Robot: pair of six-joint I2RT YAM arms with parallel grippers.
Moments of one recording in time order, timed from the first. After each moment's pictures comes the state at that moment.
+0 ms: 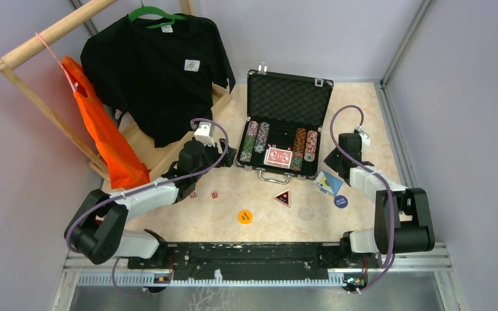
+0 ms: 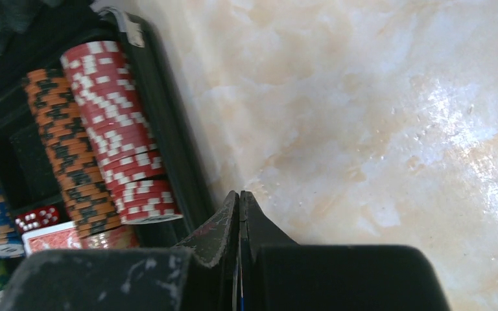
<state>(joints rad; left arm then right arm) -0.60 1.34 0.56 0.49 -0.14 -0.37 0.07 1.34 0.60 -0.02 0.12 0.71</state>
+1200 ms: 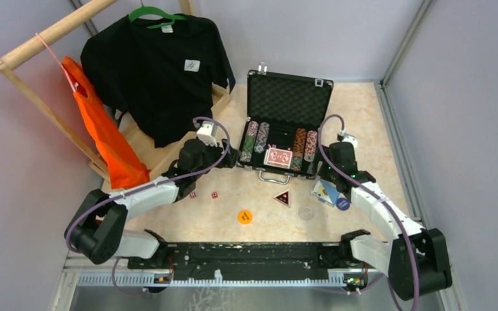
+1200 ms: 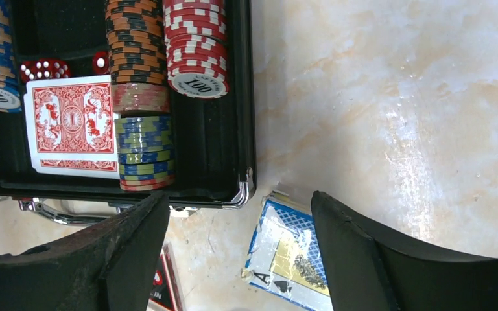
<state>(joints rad) -0.60 1.35 0.58 0.47 -0.05 -0.38 0.23 1.03 0.52 -0.25 0.12 0.55</state>
